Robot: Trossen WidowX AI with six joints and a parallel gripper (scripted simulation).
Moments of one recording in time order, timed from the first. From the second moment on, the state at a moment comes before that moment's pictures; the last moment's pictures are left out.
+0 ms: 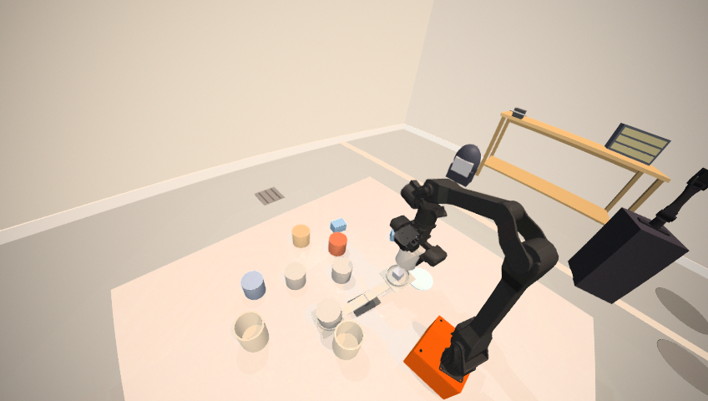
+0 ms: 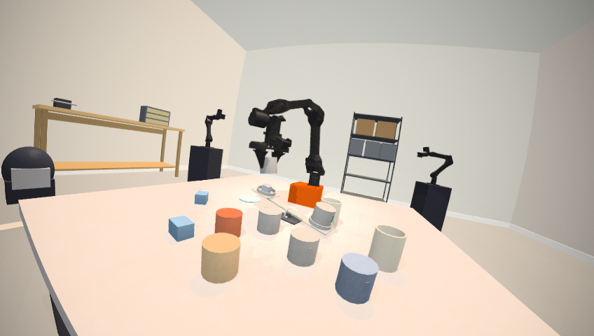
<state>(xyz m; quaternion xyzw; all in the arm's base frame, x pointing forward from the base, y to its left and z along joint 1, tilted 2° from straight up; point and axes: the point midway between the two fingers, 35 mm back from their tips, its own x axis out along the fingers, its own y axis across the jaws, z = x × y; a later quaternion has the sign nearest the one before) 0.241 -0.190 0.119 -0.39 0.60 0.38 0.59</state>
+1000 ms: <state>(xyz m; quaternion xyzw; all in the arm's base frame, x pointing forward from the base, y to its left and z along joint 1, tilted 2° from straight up) 0.178 -0.257 0.083 -0.40 0.61 0.37 0.58</state>
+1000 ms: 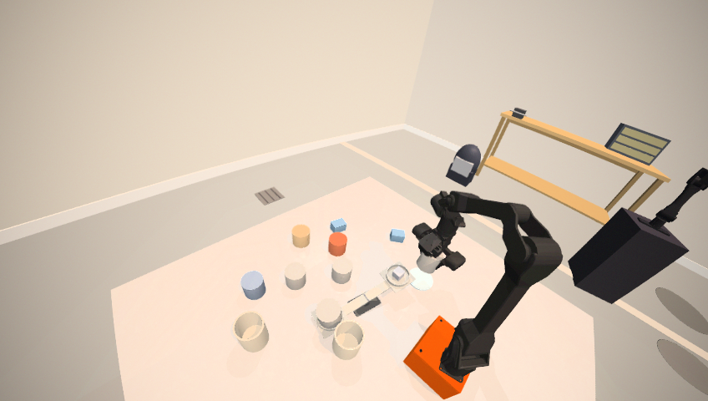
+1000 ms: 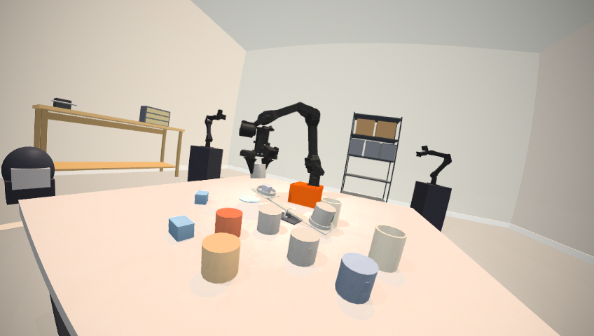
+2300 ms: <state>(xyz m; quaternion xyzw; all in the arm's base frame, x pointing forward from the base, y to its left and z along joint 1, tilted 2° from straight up) 0.061 -0.307 -0.014 -0.40 0.61 0.37 0.58</state>
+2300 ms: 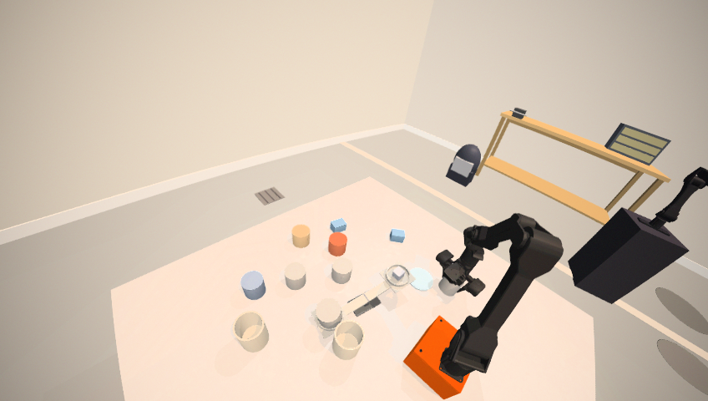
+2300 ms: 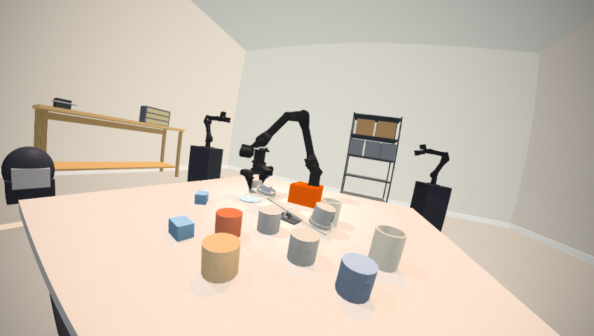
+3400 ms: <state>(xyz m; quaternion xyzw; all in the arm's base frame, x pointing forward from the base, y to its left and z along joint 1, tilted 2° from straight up) 0.076 -0.299 0.035 -0.41 0.60 0.38 0.57</state>
